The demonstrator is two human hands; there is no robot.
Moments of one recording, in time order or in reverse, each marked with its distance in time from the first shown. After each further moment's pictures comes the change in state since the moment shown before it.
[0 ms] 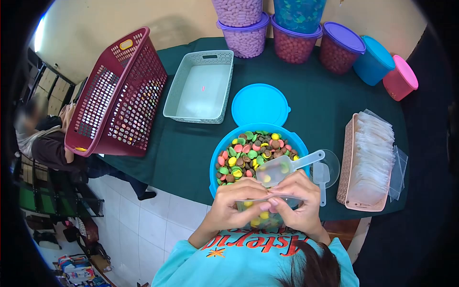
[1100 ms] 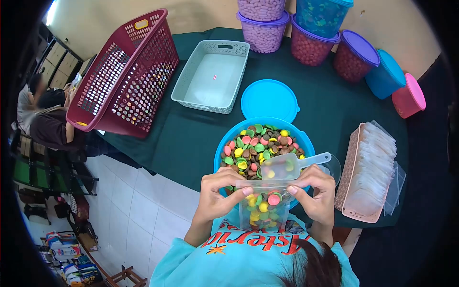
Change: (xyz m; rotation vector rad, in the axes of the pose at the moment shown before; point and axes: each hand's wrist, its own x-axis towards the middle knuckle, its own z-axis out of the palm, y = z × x) left_hand -0.027 -0.013 -0.011 0.124 0.288 -0.127; right_hand 0.001 0.019 -0.022 0.062 -0.089 0.144
